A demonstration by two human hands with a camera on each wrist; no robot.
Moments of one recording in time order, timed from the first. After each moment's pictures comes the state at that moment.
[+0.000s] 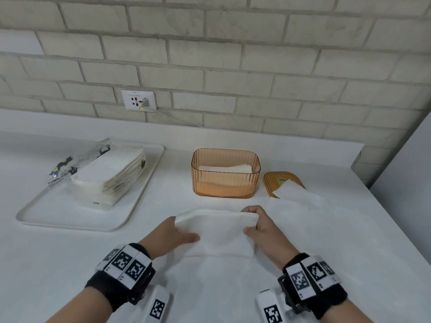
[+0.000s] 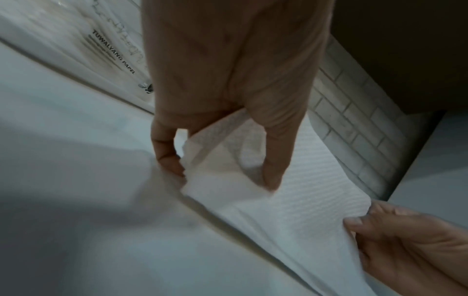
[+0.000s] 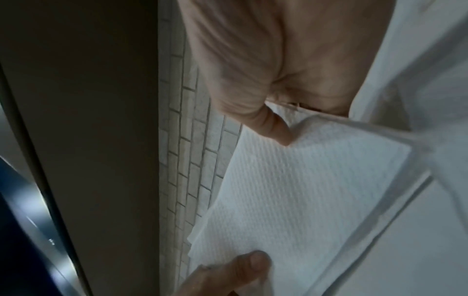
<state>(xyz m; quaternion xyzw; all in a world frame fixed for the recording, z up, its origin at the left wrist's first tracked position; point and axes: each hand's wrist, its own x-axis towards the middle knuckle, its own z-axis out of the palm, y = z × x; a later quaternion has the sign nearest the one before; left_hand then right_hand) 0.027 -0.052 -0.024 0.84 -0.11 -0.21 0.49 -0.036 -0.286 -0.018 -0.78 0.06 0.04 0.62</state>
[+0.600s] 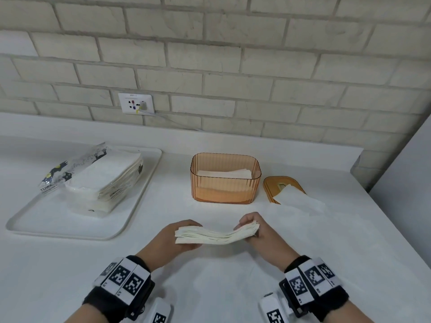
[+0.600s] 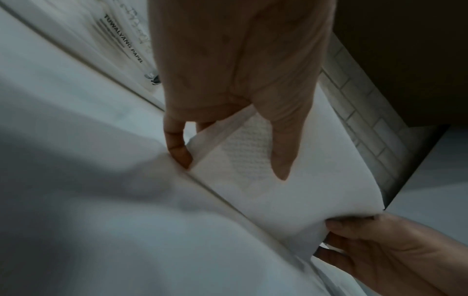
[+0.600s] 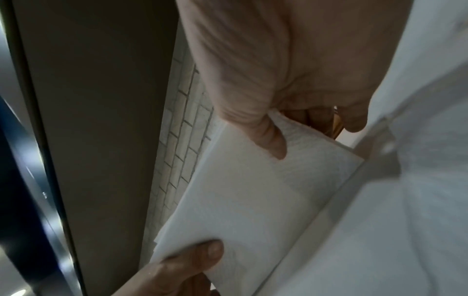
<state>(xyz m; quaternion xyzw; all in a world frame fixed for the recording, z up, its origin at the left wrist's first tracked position) 0.033 -0.051 -0.034 0.79 -0.23 -0.17 0.54 -0.021 -0.291 -0.027 -0.84 0.04 0.05 0.54</state>
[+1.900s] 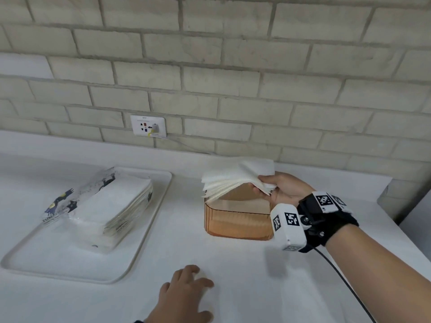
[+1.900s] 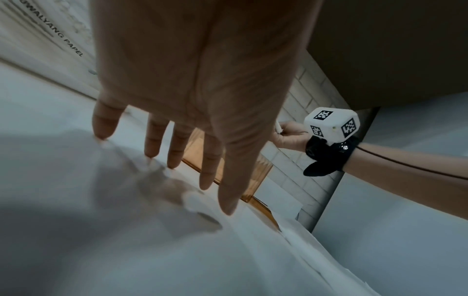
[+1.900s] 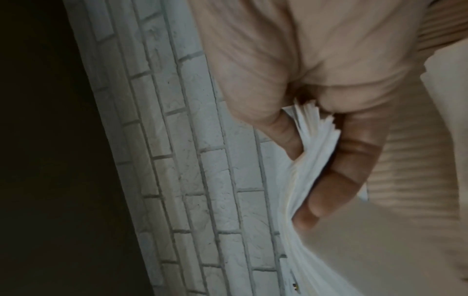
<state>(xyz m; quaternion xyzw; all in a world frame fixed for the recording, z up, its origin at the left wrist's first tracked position) 0.022 -0.059 -0.024 0.95 -0.22 -0.17 0.18 0.139 -0.325 0.079 -0.58 0.12 0.12 0.80</state>
